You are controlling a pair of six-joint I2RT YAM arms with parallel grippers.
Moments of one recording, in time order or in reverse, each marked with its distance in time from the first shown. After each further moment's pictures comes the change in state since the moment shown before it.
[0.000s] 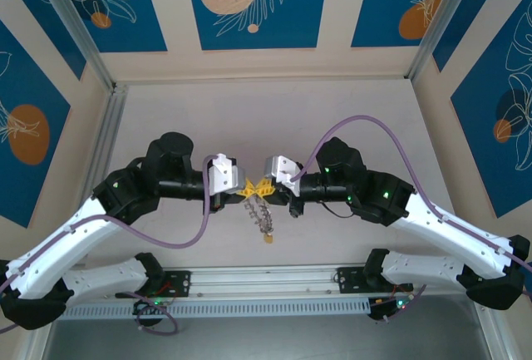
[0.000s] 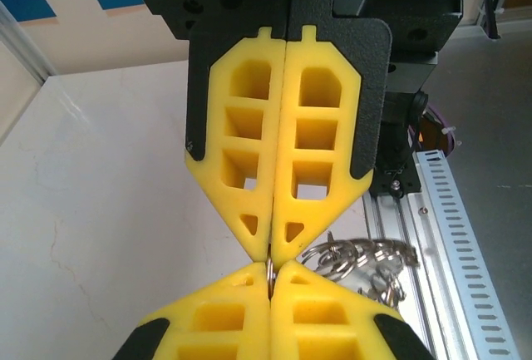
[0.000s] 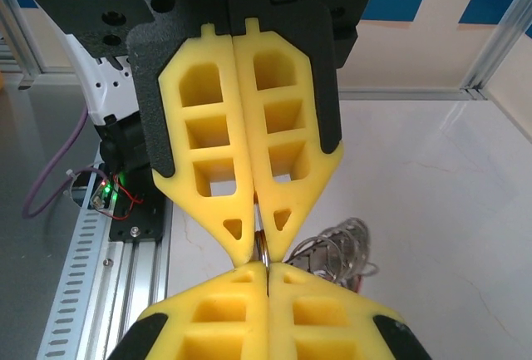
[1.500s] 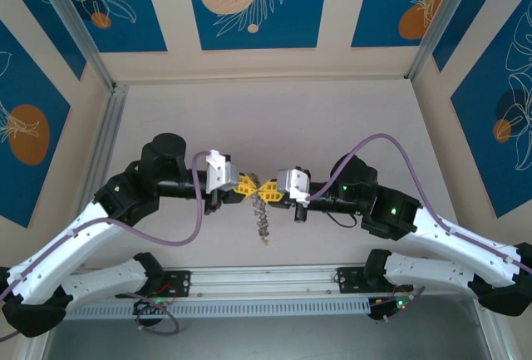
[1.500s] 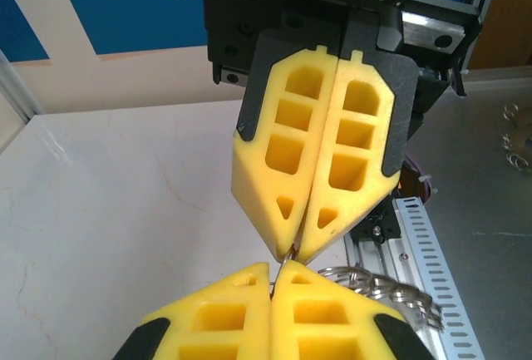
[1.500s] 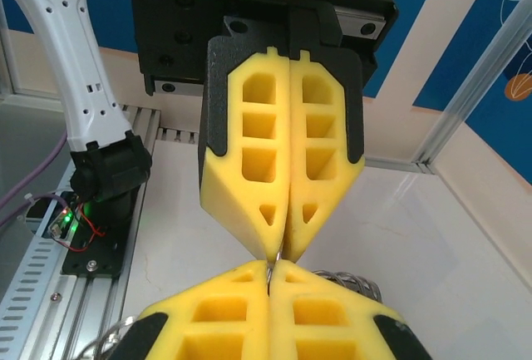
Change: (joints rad) left arm 0.060 -0.049 -0.088 0.166 0.140 -0.090; right arm 0.050 -0.140 -0.182 0.236 0.066 -0.084
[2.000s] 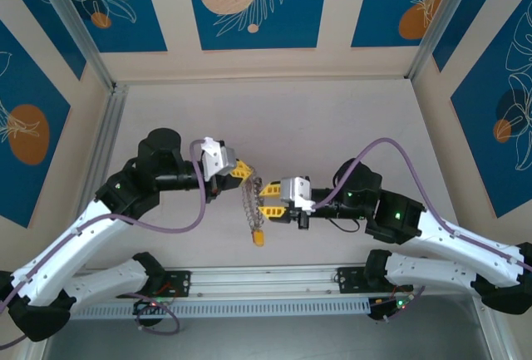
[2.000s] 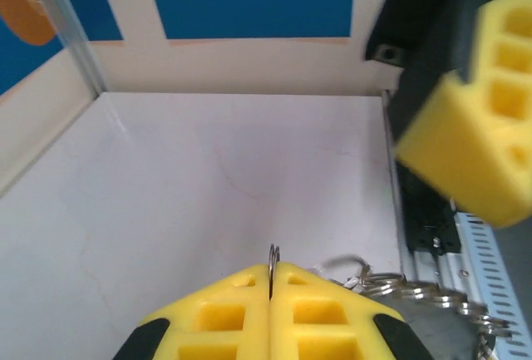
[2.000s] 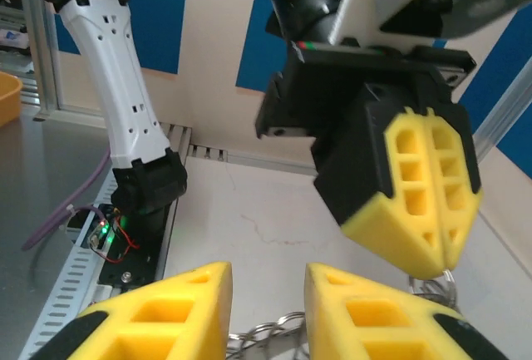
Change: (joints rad) left arm 0.080 -0.002 -0.039 0.082 -0.062 -0.050; right arm 0.032 -0.031 -0.008 0.007 -0.038 0.028
